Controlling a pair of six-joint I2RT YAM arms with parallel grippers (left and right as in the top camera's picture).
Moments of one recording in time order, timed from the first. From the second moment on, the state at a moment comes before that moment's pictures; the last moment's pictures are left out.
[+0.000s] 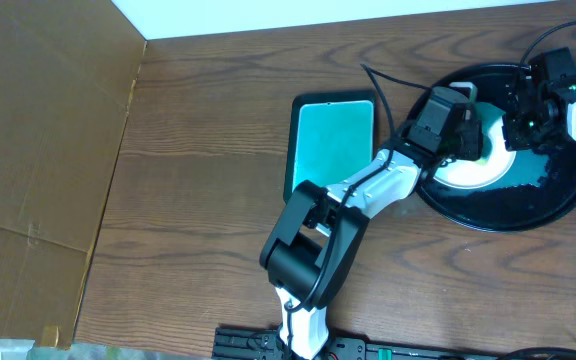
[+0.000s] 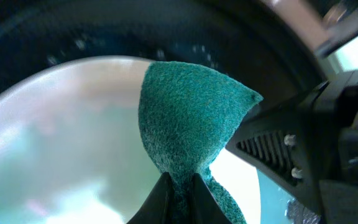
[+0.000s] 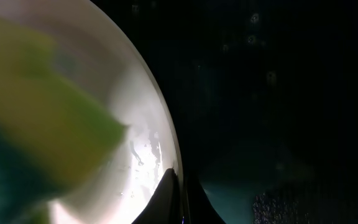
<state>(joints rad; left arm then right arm) -0.56 1.97 1.20 0.00 0.16 -0.46 0.23 2.10 1.45 -0.61 -0.20 0.10</state>
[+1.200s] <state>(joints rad) -0.33 1.58 1.20 -0.30 -0.27 -0.44 0.27 2.09 1.49 -0.68 -0.10 0.11</state>
